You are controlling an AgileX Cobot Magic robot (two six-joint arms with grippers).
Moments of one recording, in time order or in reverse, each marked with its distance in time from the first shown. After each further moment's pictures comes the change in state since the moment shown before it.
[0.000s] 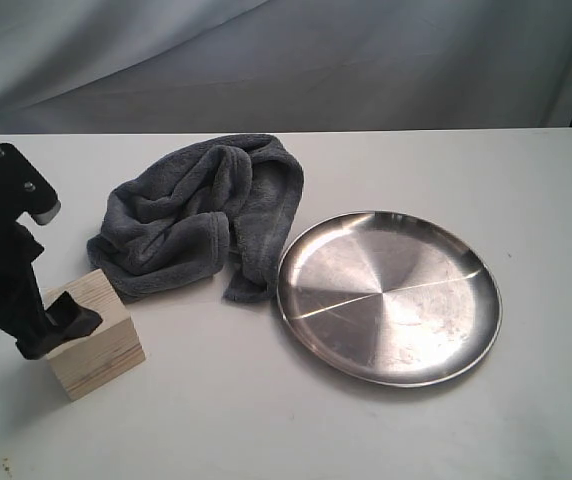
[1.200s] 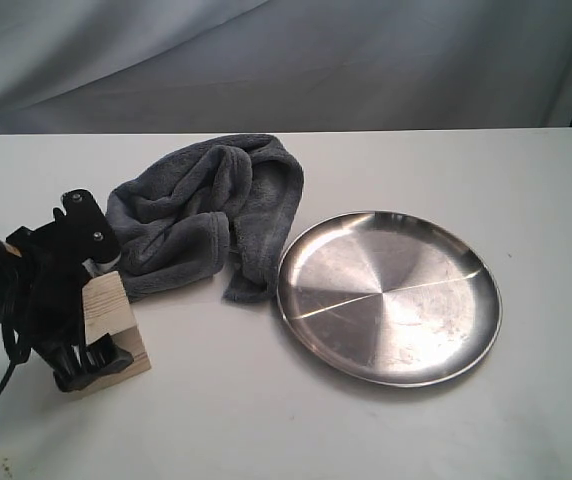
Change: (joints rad) left arm -0.114 0.151 -0.002 0.017 -0.071 0.078; right arm 0.000 0.000 0.000 0.000 0.000 0.000
